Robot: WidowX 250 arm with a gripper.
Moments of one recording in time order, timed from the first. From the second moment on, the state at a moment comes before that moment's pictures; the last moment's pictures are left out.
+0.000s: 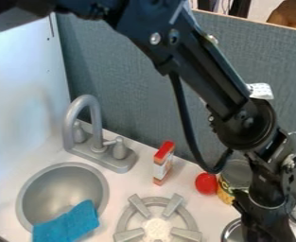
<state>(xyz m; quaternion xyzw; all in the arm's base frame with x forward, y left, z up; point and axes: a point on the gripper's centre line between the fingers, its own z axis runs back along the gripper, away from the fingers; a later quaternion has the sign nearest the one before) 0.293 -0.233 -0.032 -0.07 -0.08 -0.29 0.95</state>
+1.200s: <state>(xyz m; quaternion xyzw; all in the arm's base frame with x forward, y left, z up) 0.290 -0.257 -0.044 -0.04 -0.08 -0.32 0.94</state>
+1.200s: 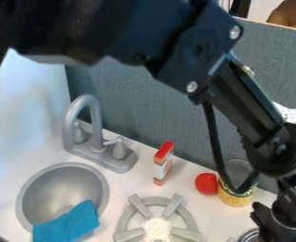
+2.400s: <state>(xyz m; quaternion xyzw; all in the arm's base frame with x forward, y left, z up) 0.306 -0.272 -0.052 -0.03 -0.08 -0.32 0.94</state>
